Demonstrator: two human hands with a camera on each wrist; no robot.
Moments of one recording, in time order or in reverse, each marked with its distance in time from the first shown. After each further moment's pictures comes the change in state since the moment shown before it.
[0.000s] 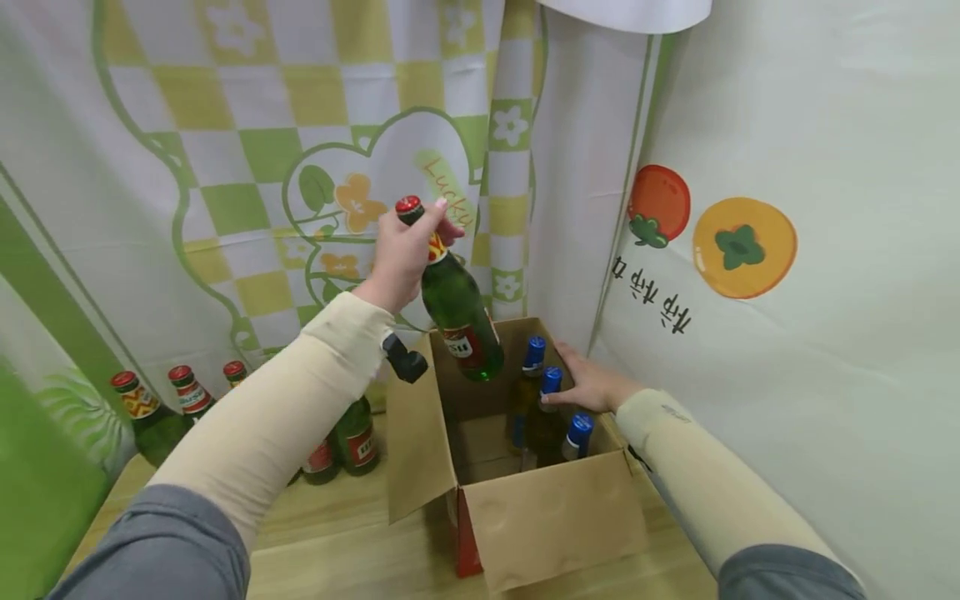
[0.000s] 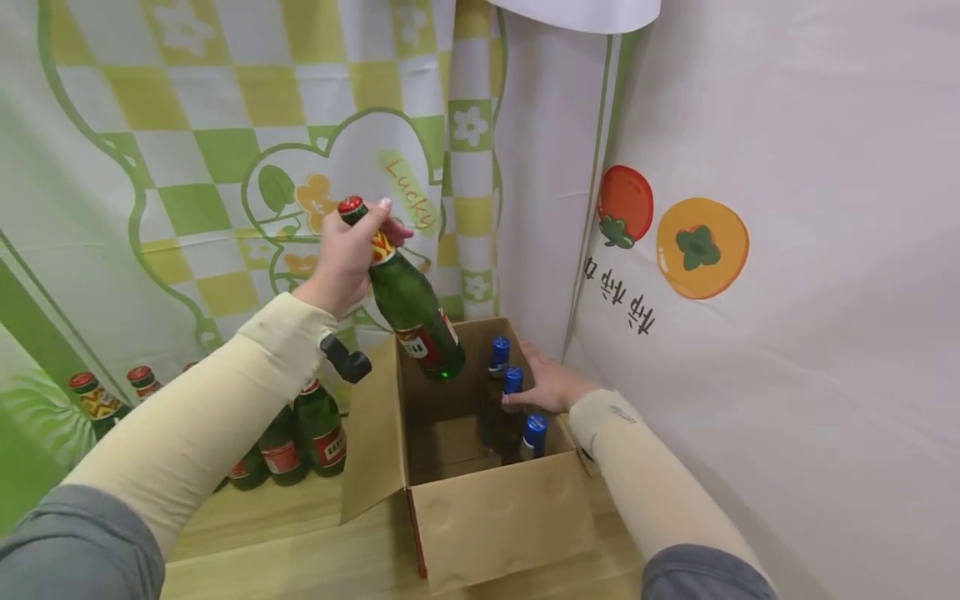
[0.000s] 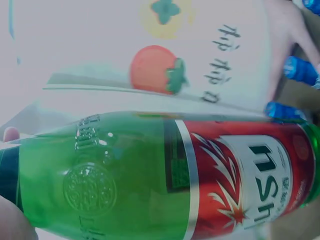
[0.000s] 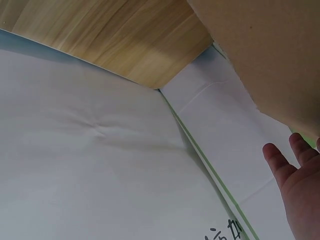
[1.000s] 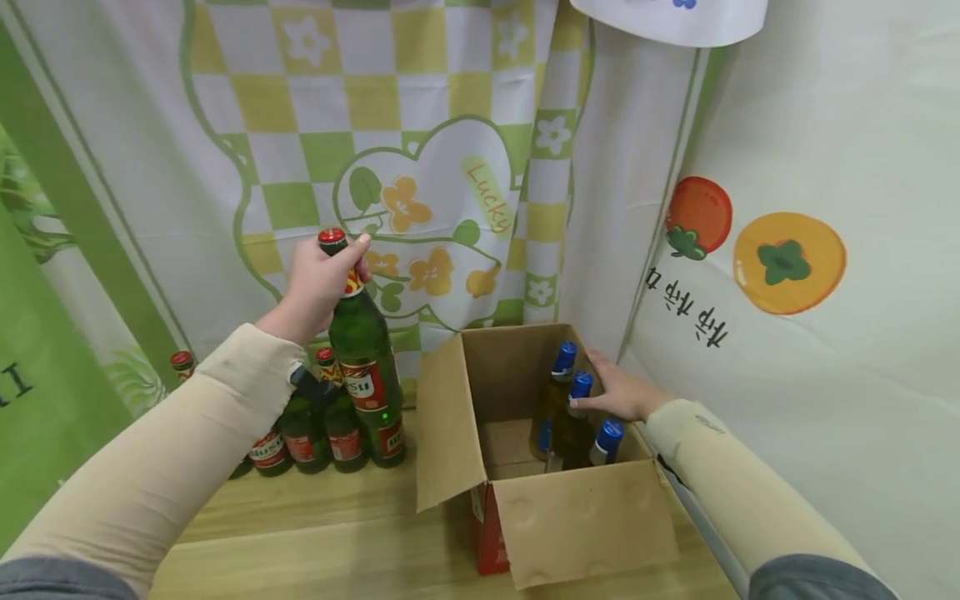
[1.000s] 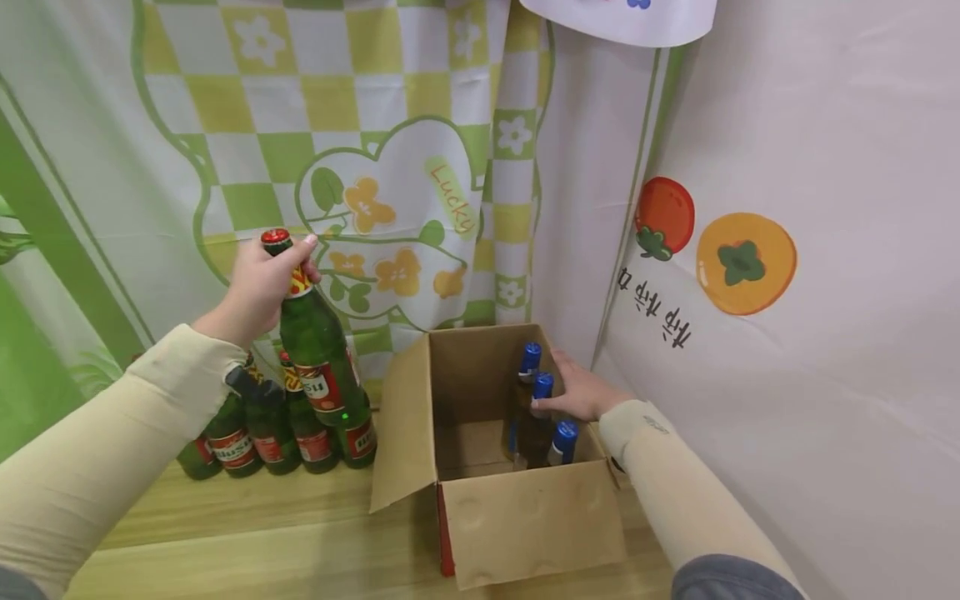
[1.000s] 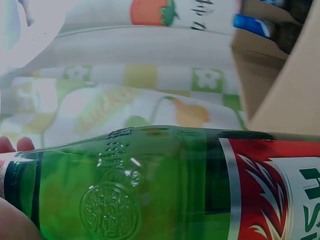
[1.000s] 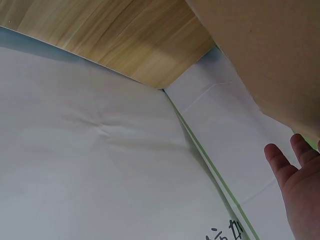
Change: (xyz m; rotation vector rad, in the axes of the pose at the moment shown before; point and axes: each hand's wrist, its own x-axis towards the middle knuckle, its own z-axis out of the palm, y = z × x) left_hand -0.047 0.048 -0.137 0.358 0.091 -0.149; right_hand 0.003 -0.001 0.006 0.009 0.043 -0.042
